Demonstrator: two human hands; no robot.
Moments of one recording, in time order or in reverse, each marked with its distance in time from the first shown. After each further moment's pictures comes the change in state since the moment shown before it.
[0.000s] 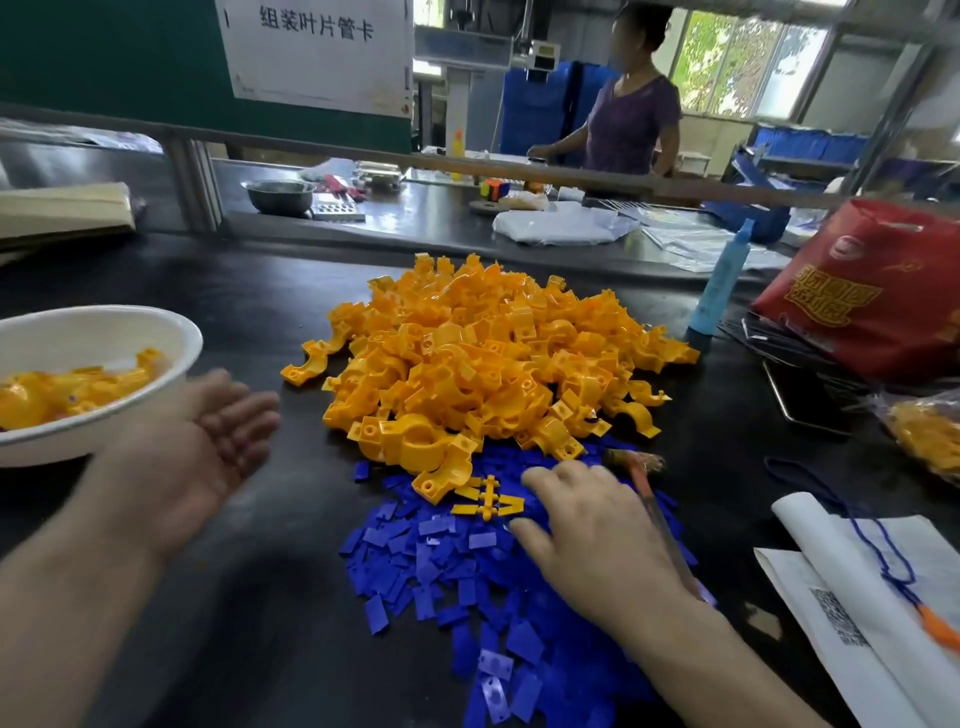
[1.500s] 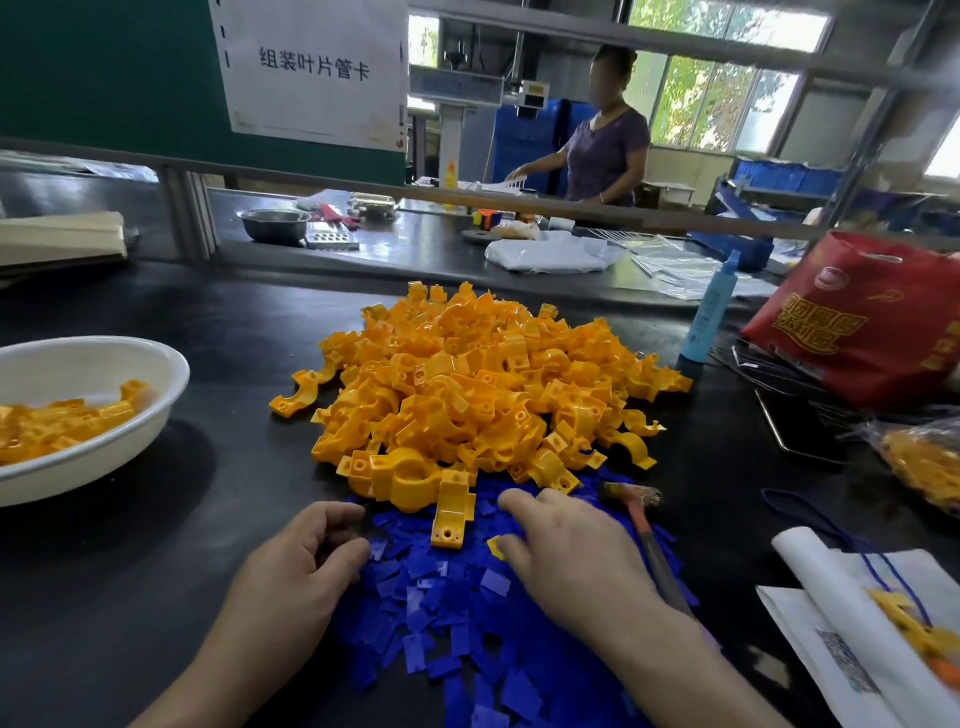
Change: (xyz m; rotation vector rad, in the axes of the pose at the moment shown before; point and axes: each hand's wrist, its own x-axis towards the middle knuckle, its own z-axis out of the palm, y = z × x) left_hand -0.052 -0.076 0.031 0.965 -0.167 0.220; right_hand 0.020 -0.006 -0.006 0.057 -0.114 0.009
